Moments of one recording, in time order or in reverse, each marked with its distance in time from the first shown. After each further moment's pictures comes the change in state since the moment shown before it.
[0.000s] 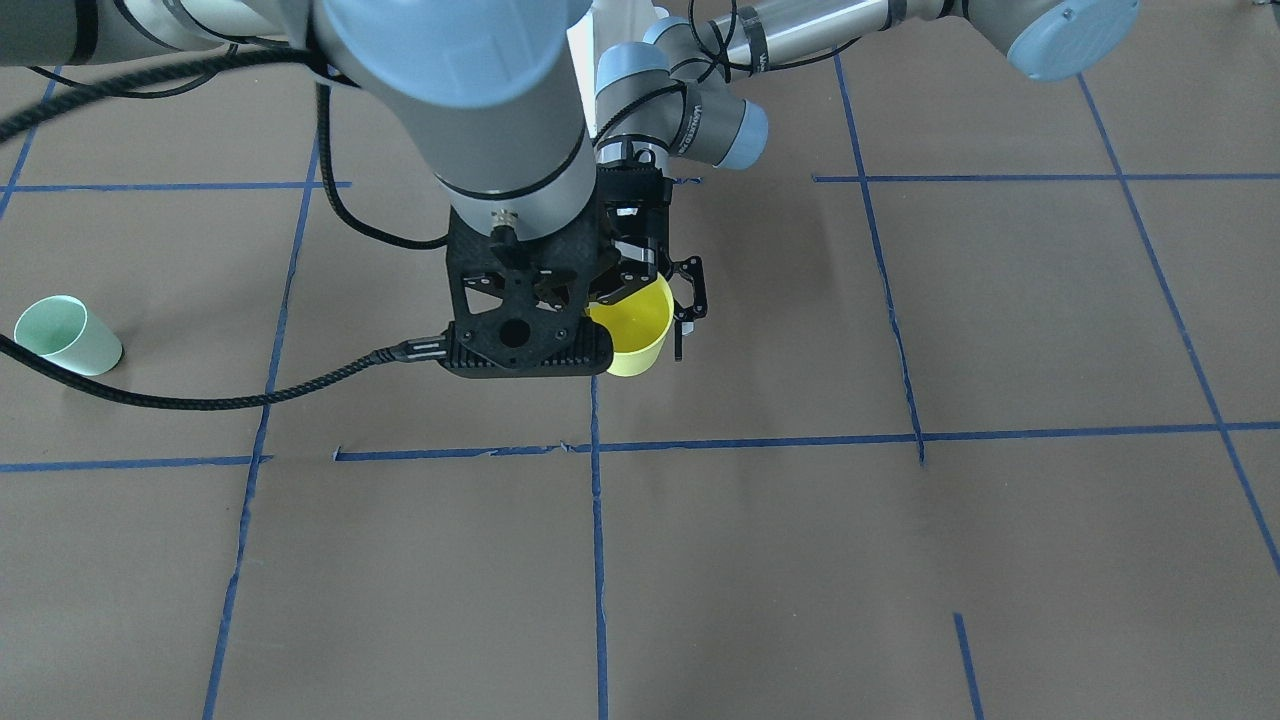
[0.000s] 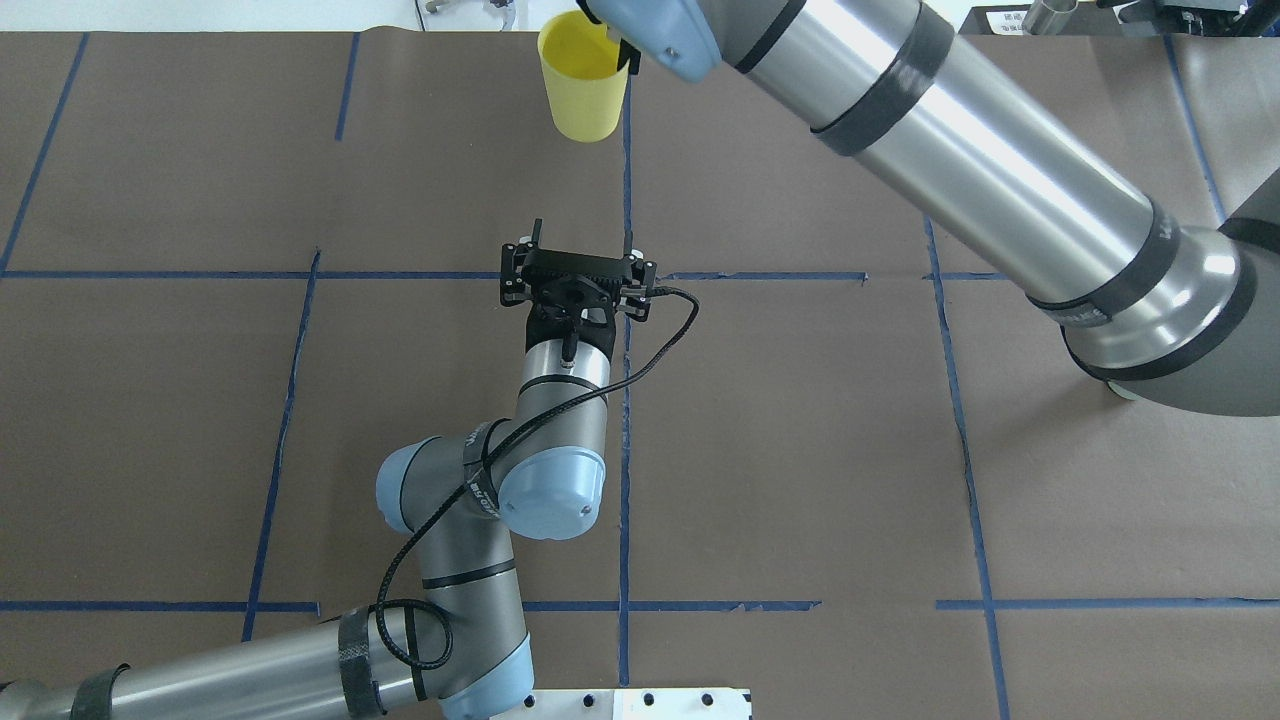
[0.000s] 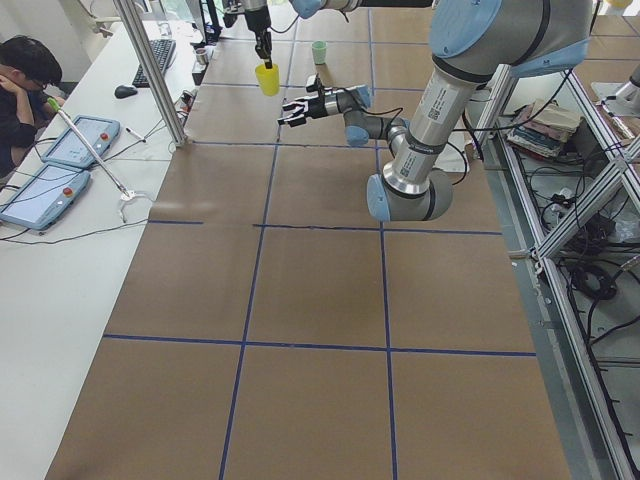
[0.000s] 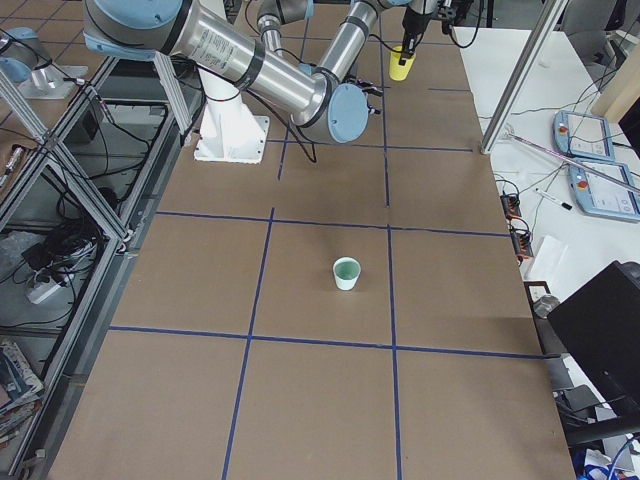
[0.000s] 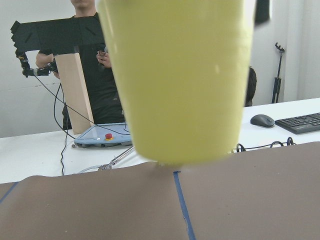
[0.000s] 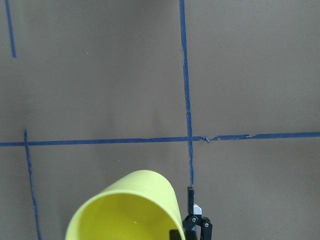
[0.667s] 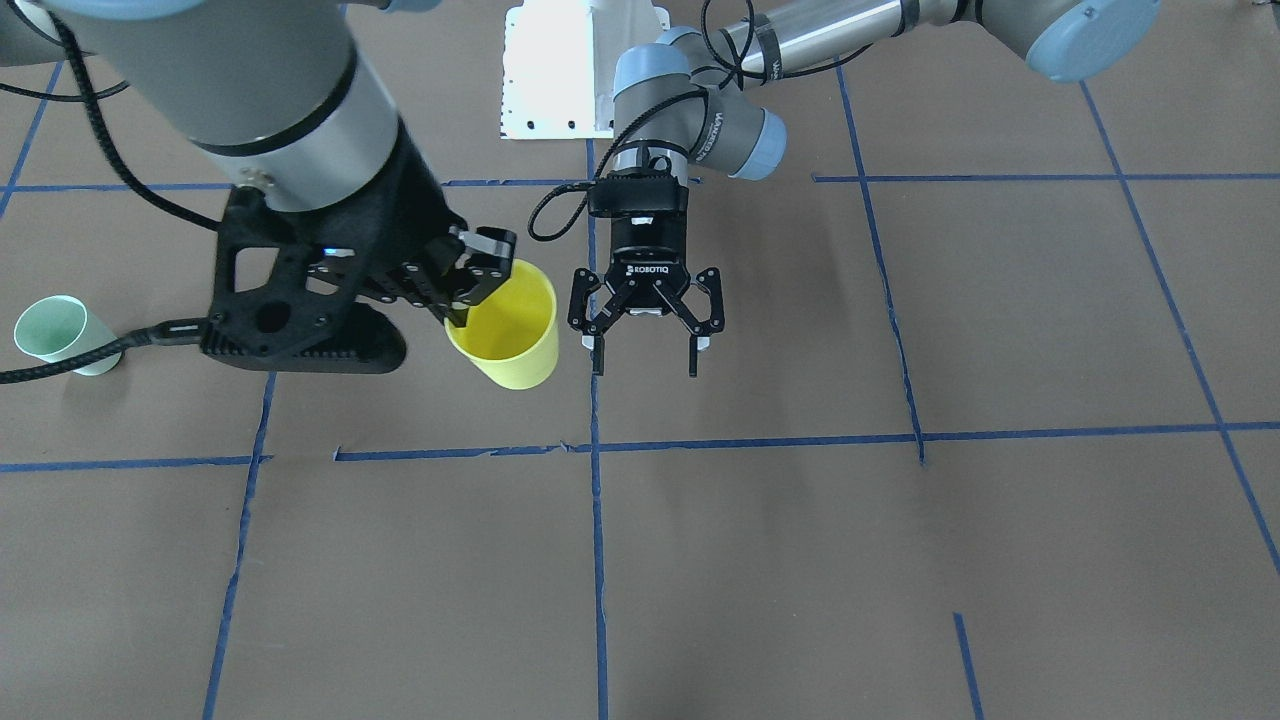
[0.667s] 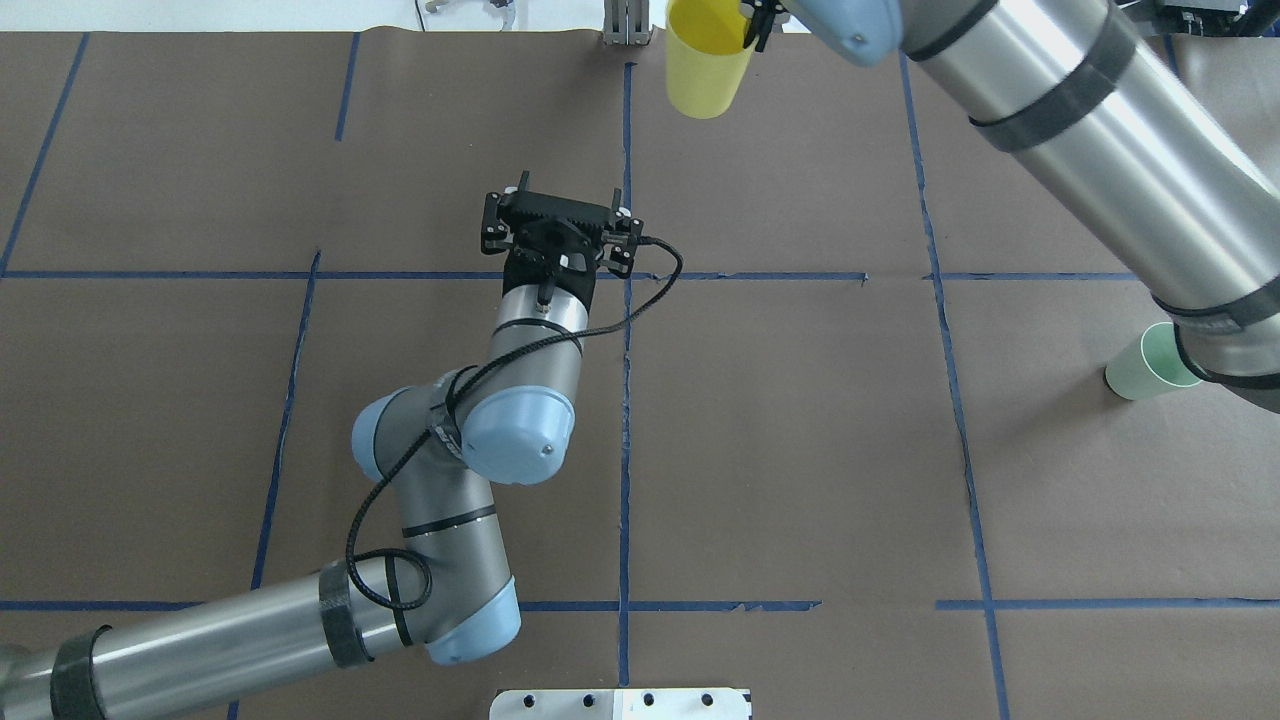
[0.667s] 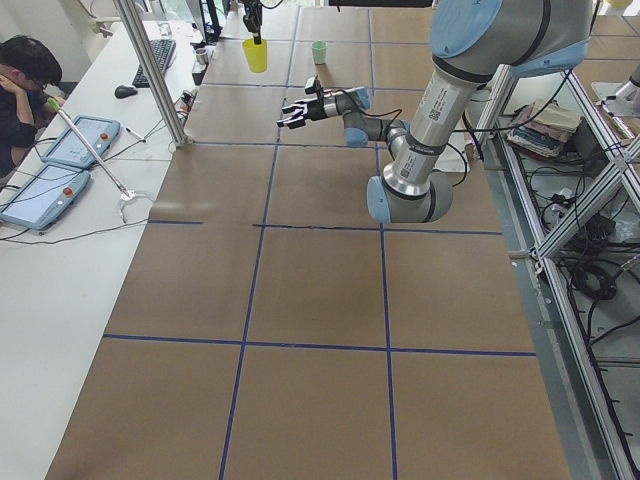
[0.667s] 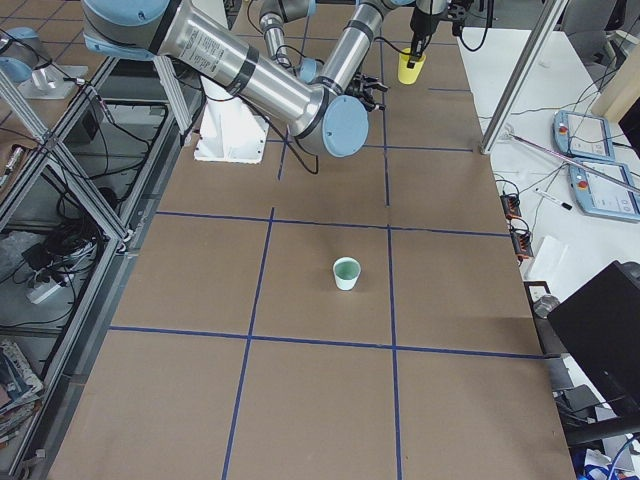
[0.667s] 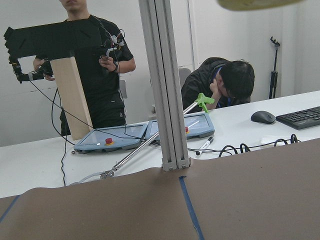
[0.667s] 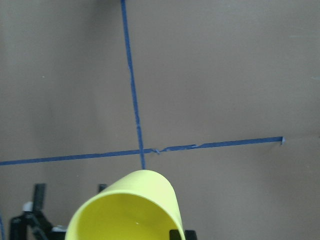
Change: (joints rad) left arm -0.105 0.014 -0.031 -0.102 -0.135 0.142; right arm 0.093 -0.243 0.246 -0.058 0.014 -0.050
